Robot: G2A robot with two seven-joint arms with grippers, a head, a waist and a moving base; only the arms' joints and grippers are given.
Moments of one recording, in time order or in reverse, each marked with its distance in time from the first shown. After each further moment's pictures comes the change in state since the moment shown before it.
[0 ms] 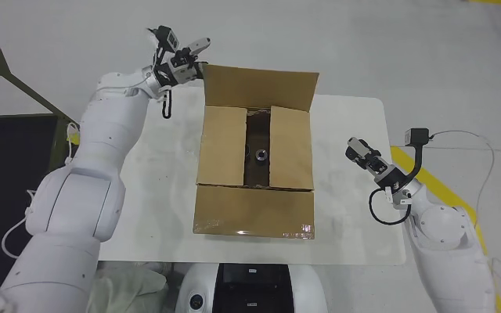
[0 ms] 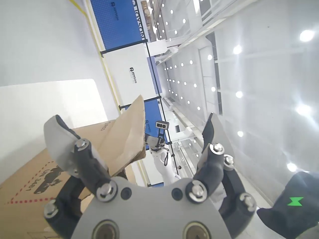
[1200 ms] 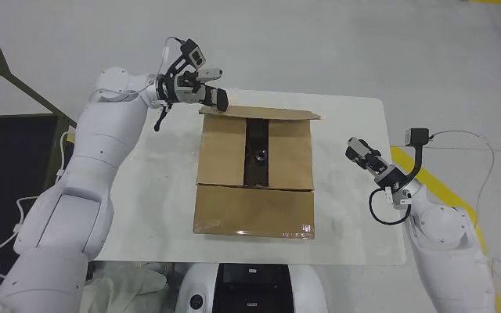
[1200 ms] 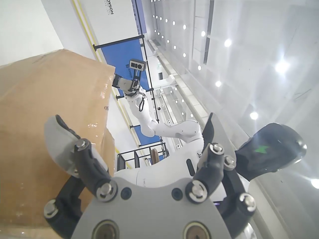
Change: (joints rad) left arm 0.147 0.125 0.097 -0.426 -0.125 0.255 -0.253; right arm 0.000 0.000 0.000 0.000 0.000 0.000 0.000
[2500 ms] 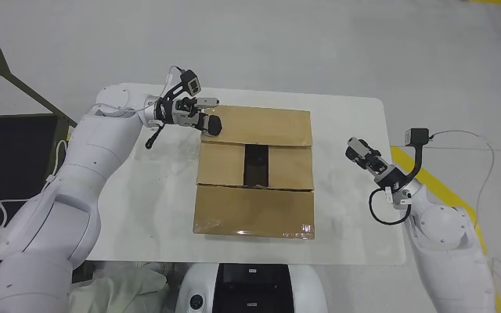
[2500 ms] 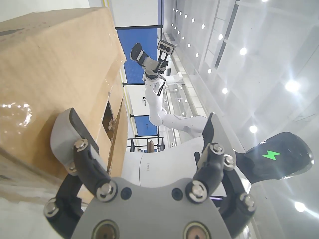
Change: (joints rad) left arm 0.022 0.094 0.211 0.012 -0.075 0.000 0.000; right arm 0.000 0.000 0.000 0.000 0.000 0.000 0.000
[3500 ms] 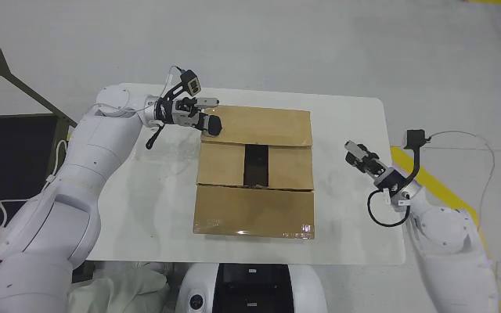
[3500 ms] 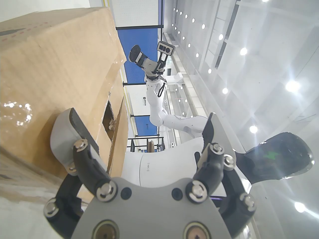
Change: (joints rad) left arm 0.000 0.000 0.000 0.000 0.000 0.000 0.000; right arm -0.040 0.007 0.021 -0.055 -0.031 0.091 0.040
